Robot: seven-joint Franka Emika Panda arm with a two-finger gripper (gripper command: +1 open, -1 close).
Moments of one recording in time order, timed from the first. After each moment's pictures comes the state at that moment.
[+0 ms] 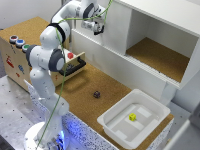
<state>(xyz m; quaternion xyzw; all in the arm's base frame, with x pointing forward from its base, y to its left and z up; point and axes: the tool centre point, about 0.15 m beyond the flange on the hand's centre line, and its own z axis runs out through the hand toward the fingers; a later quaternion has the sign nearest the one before) 0.558 0.159 0.593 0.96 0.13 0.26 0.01</state>
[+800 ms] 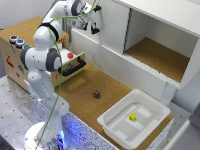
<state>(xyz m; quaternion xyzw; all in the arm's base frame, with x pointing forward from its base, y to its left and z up) 0.482 0.170 0.577 0.97 0.00 0.25 0.05</state>
